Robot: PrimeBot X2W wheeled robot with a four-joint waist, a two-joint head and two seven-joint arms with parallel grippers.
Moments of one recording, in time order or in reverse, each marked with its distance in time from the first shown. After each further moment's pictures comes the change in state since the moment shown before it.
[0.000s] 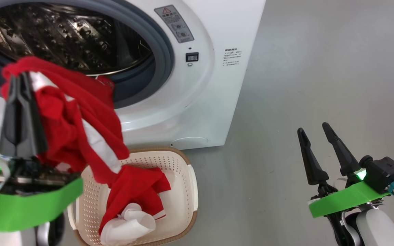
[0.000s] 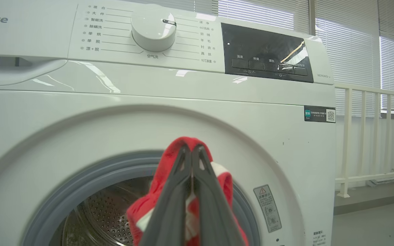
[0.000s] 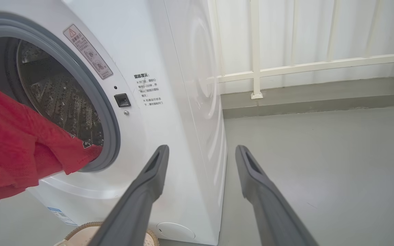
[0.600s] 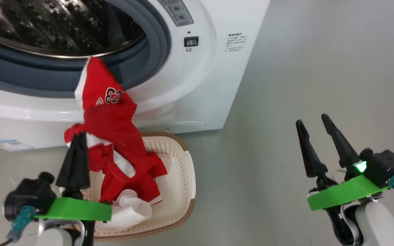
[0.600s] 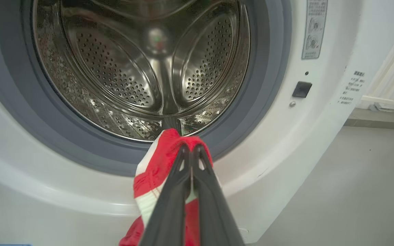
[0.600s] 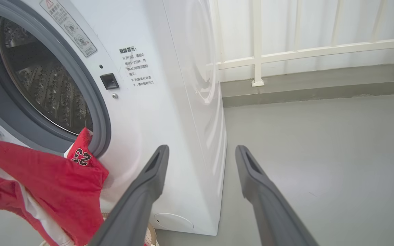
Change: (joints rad) left arm 0.086 0.001 -0.089 0.378 -0.047 0.037 0.001; right arm -0.028 0.003 0.004 -0.011 -0.007 0.000 0.000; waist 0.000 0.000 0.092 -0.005
